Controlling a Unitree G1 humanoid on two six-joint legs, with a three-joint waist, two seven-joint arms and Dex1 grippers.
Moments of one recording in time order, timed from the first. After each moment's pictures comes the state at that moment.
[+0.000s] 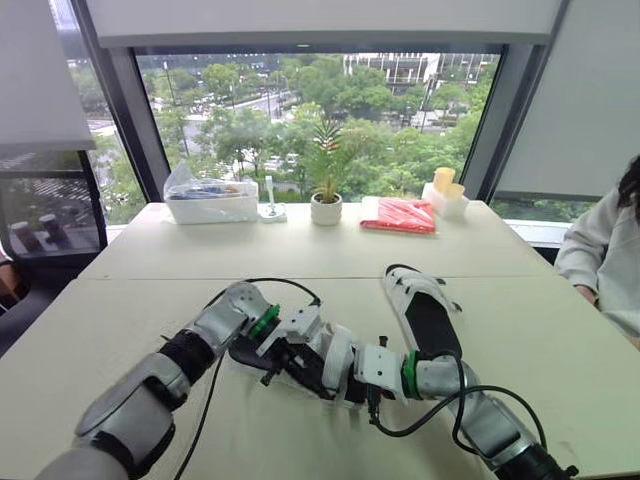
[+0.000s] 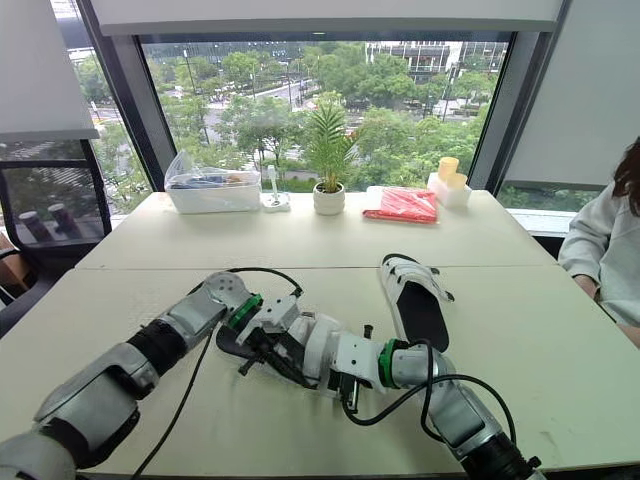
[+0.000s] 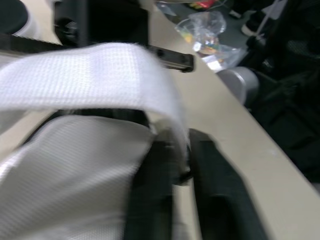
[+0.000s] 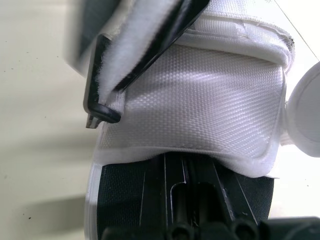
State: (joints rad) left arm -0.93 0.54 -0.70 0.56 -0.41 0.01 -1.61; right arm -0.30 -0.49 0.35 -0.06 -0.18 0.07 0.91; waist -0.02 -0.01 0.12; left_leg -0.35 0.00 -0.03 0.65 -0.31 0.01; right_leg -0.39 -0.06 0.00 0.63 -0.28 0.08
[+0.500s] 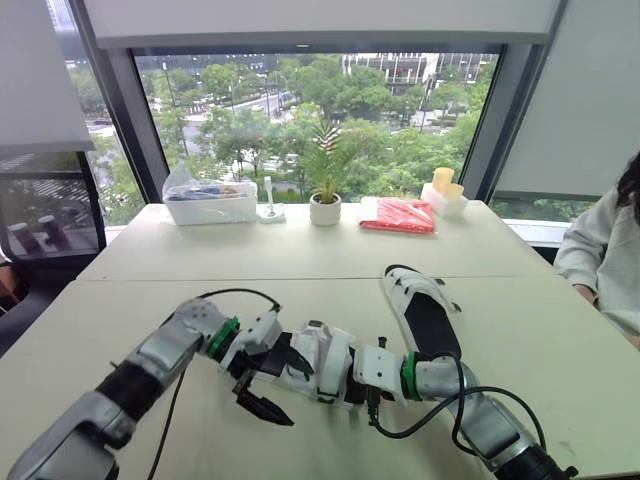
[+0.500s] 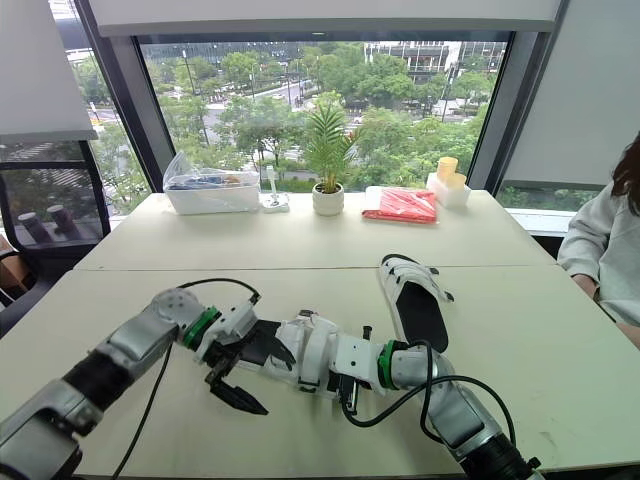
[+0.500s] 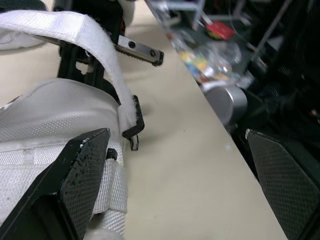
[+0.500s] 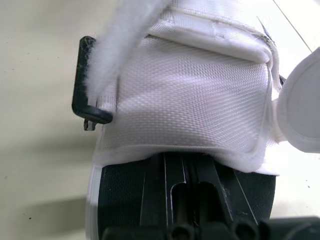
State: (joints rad) left arm -0.61 0.70 -0.46 0.20 -0.46 0.11 -1.53; right arm -0.29 -0.49 0.35 -0.06 -0.18 0.06 0.91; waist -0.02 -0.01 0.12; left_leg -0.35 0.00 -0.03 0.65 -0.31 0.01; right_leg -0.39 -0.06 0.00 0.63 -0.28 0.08
